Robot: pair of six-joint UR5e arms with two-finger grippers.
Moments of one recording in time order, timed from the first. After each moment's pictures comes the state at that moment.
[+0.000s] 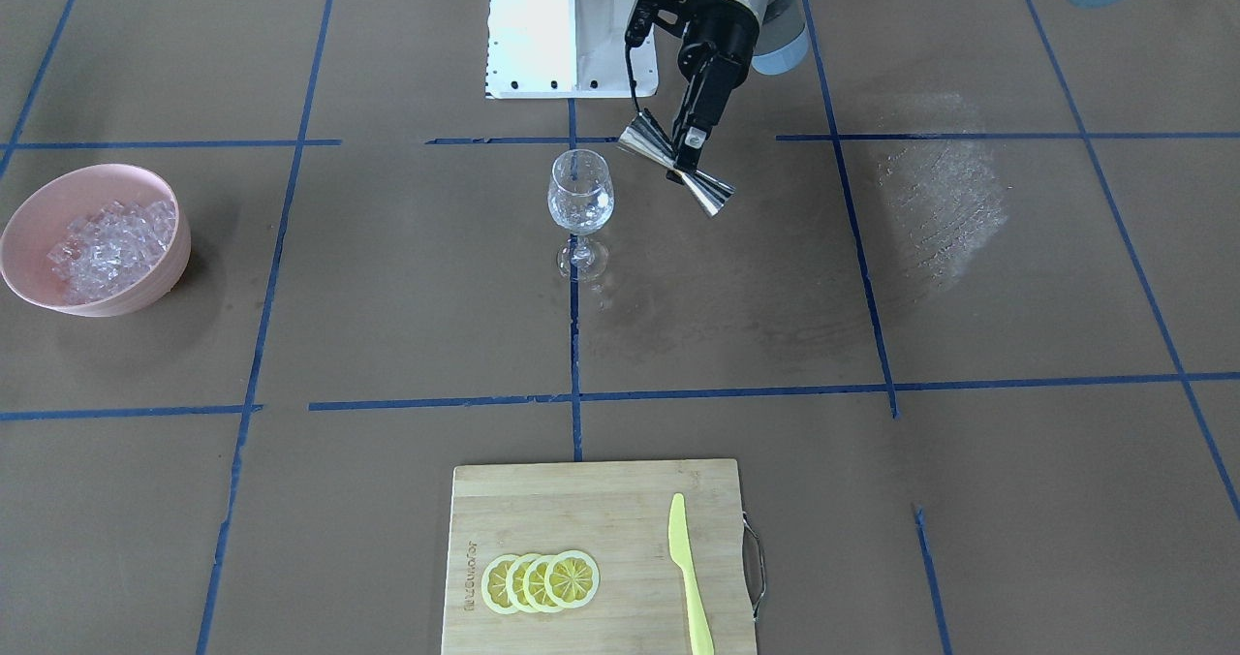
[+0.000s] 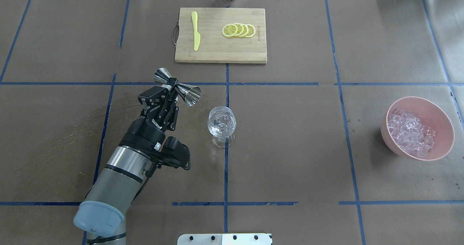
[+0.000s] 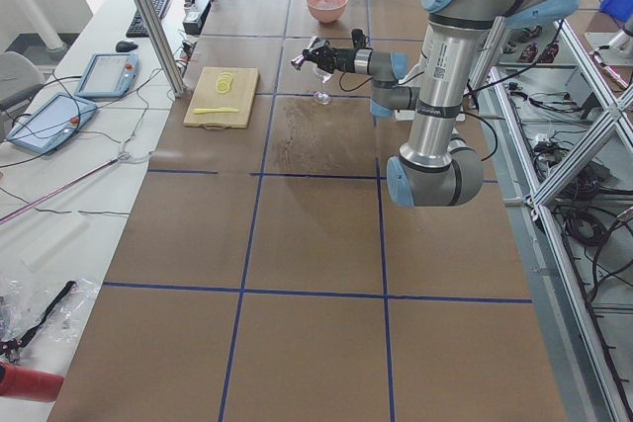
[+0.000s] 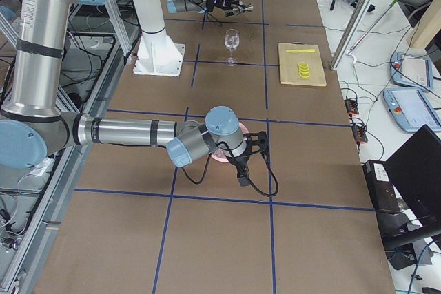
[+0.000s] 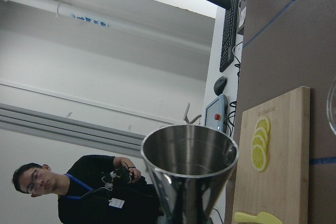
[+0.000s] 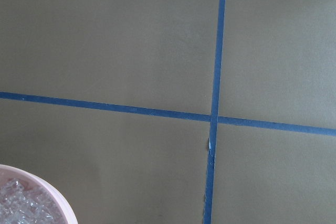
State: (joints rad) left arm -0.19 -1.95 -1.74 -2.93 -0.53 0.86; right arm 1.45 -1.78 1.75 -1.03 2.26 0.33
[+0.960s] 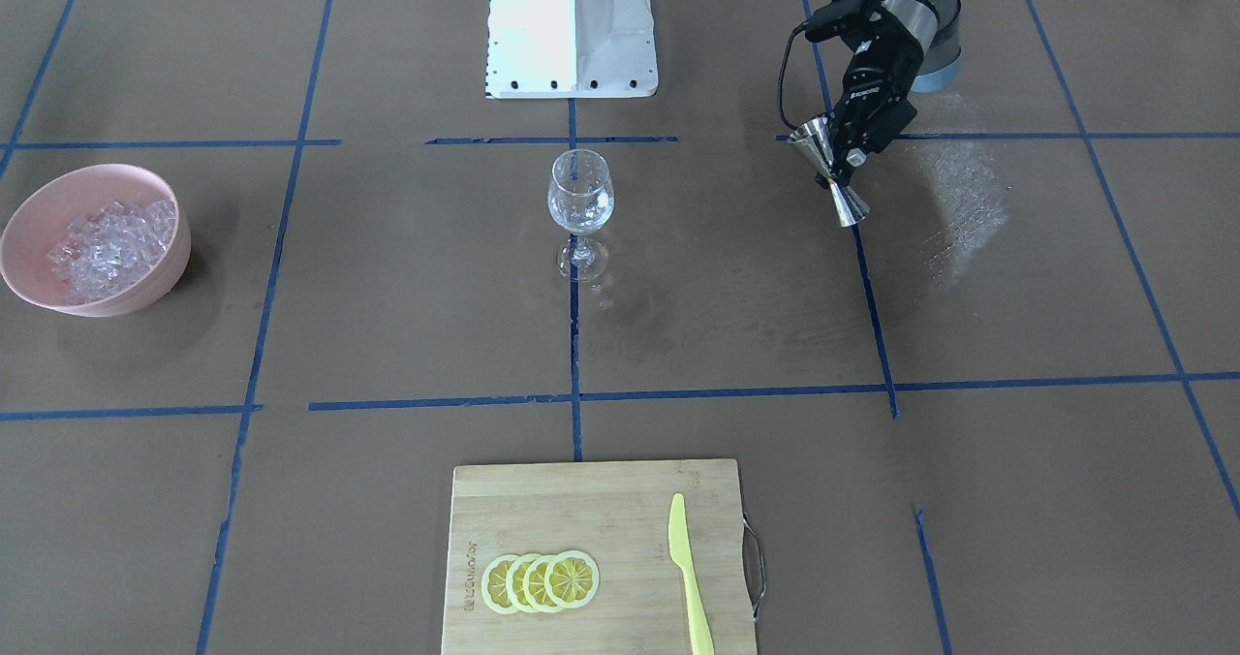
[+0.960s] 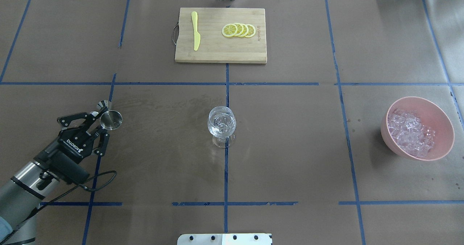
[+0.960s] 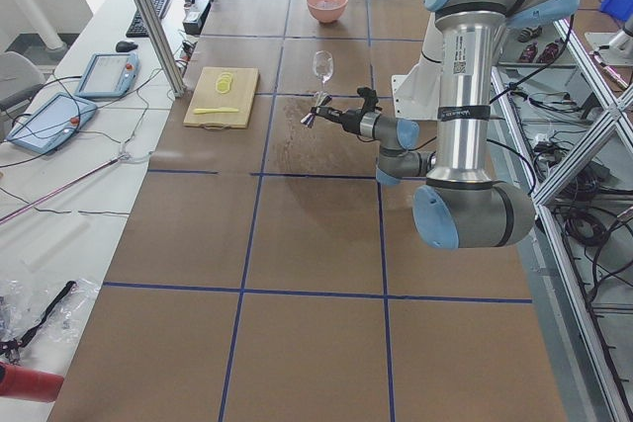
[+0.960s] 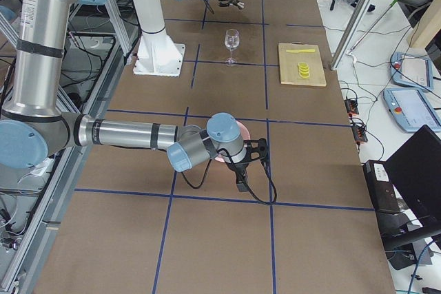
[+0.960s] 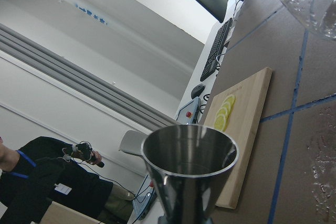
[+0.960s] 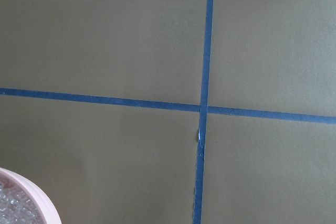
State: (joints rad) left arm -0.20 -1.51 -1.74 -3.32 -0.78 0.36; right arm 1.45 -1.78 1.71 -1.03 2.26 0.33
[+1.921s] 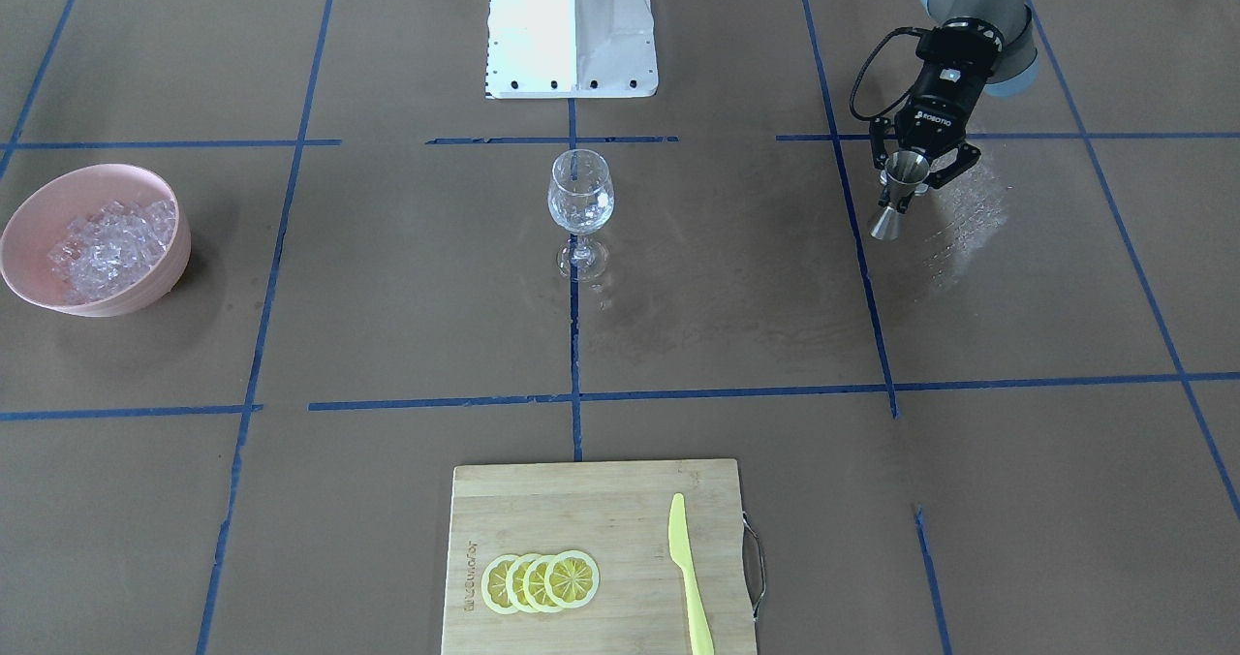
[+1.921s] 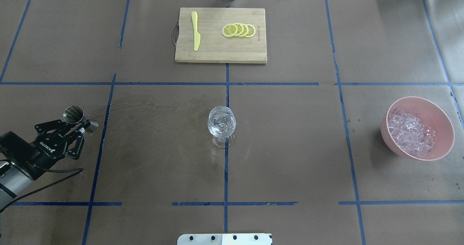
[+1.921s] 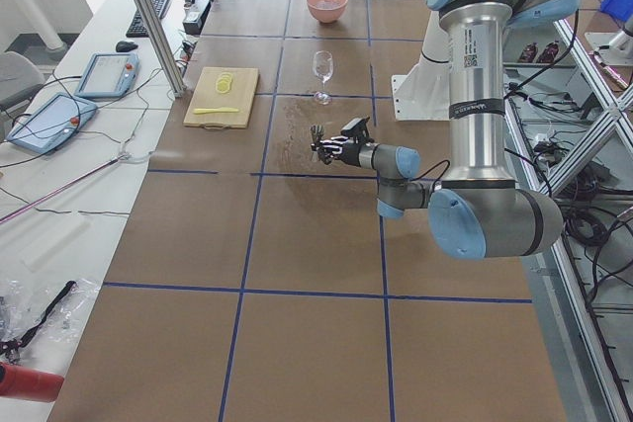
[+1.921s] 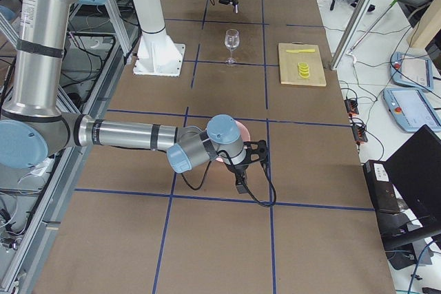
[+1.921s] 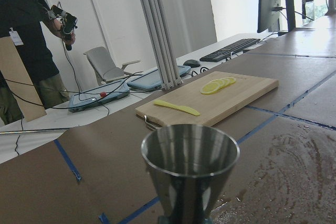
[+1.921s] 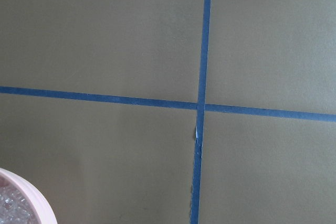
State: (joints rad) left arm -0.24 -1.41 -1.64 -3.34 -0.85 -0.46; right arm 1.45 -1.78 1.70 -1.03 2.26 0.33
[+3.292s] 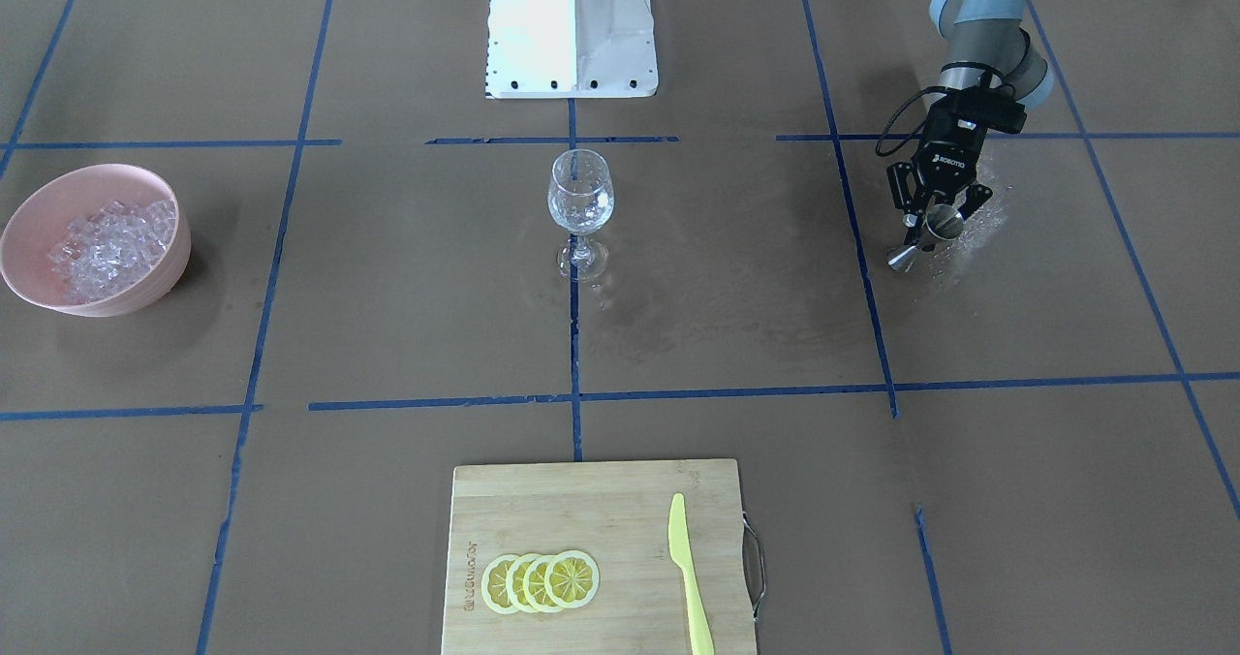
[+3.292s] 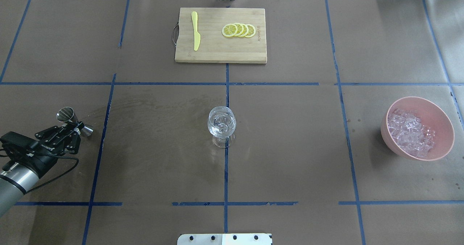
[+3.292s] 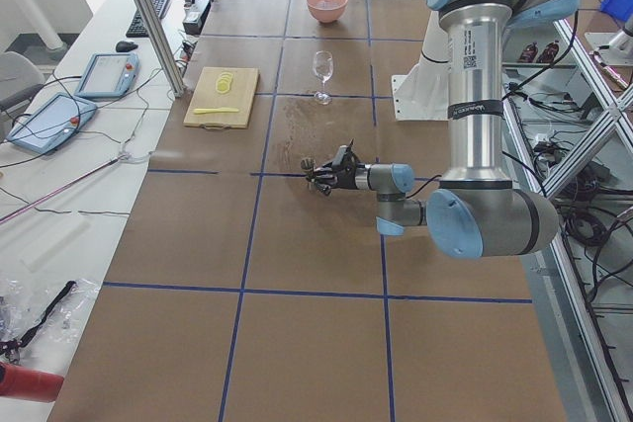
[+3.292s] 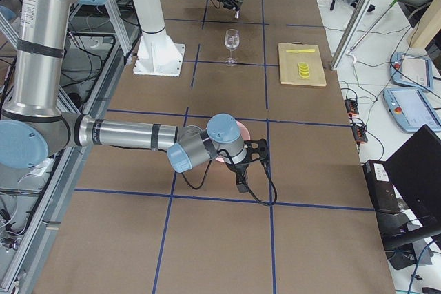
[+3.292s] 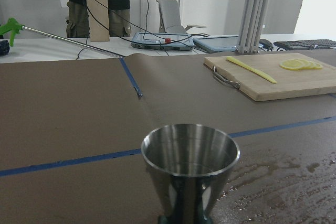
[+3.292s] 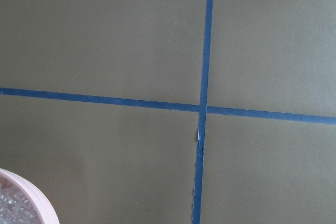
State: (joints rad) left arm -0.24 -1.43 -1.51 -3.24 -0.77 -0.86; right arm 1.45 -1.78 1.70 -1.02 2.26 0.33
